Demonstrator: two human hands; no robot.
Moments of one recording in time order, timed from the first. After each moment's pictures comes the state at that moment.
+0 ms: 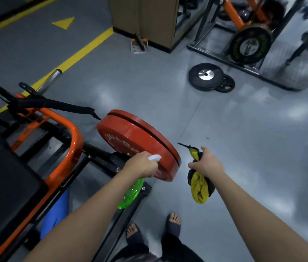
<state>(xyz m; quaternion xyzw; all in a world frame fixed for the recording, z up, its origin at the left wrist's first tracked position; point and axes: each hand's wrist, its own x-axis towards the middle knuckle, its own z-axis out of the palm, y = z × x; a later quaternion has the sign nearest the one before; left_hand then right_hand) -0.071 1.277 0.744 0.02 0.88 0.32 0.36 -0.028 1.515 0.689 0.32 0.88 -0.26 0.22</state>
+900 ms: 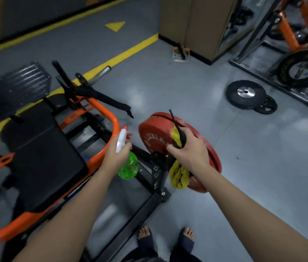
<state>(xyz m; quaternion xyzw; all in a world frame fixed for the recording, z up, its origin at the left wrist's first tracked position) -0.085 1.078 0.726 -0.14 0.84 0.53 0.03 -0.085 1.319 0.762 0.06 0.93 -0.36 0.03</state>
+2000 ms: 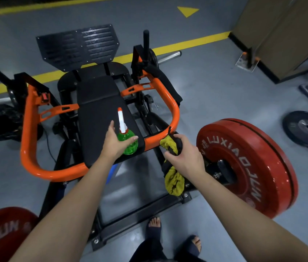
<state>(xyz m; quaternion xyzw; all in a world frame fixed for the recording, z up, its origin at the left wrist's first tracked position) -0.015 0.822 0.639 -0.36 0.76 0.54 -0.01 -0.062 1.076 0.710 -0.08 0.93 -0.30 0.17</state>
